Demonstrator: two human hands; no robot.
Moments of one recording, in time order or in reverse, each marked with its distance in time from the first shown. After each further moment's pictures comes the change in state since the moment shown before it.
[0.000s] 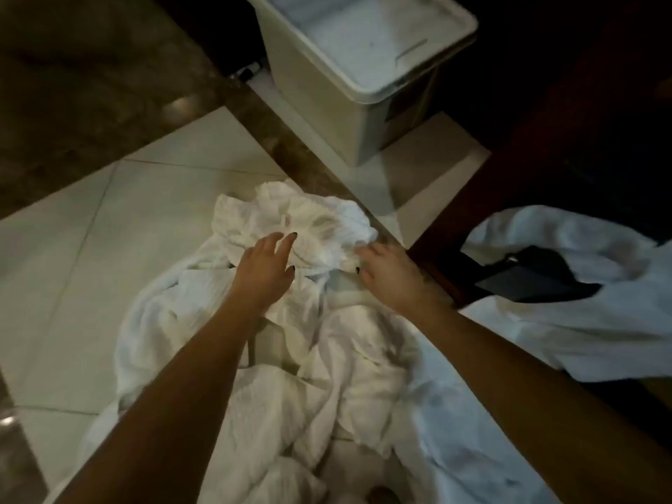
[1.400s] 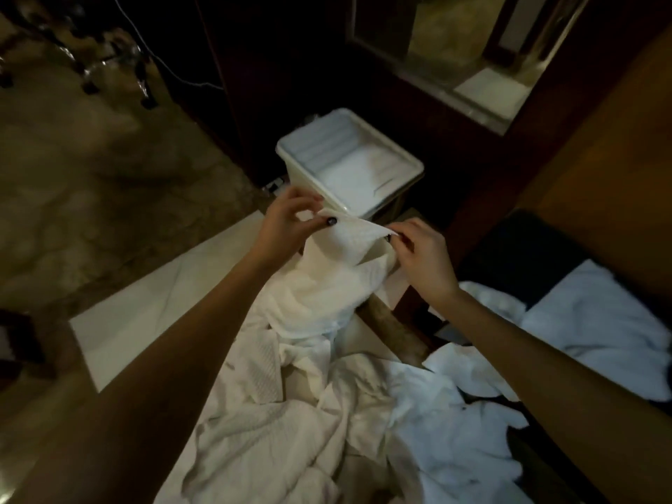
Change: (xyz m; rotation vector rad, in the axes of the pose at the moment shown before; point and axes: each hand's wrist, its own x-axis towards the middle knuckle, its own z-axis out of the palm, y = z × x) left_hand -0.049 0.091 -0.377 -0.927 0.304 0.185; right_hand -0.110 -0.078 -0.323 0.512 0.616 -0.017
